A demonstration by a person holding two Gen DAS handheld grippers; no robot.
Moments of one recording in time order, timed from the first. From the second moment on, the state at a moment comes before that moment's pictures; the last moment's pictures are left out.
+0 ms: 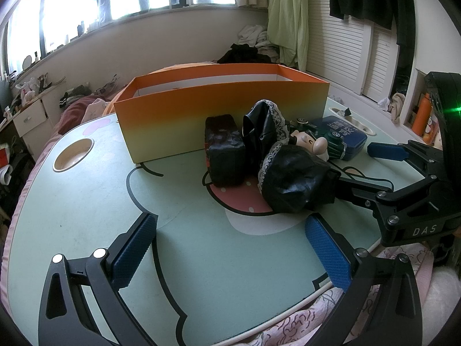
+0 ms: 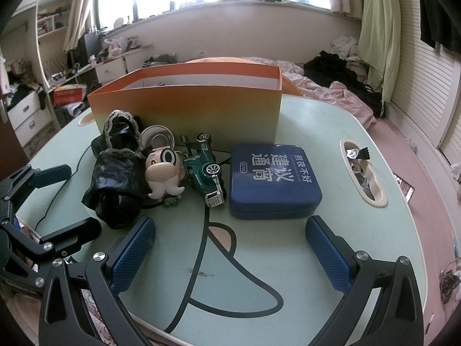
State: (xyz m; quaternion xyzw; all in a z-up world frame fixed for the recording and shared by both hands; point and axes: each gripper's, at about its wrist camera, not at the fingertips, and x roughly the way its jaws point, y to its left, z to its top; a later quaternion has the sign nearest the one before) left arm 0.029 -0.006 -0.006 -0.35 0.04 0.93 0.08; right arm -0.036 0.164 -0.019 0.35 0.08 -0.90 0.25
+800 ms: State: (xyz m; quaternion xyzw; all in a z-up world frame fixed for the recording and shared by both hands) left arm 0.021 0.015 0.033 -0.31 0.02 0.94 0.14; right arm -0.041 0.183 -0.007 0.34 0.01 -0.90 0.27
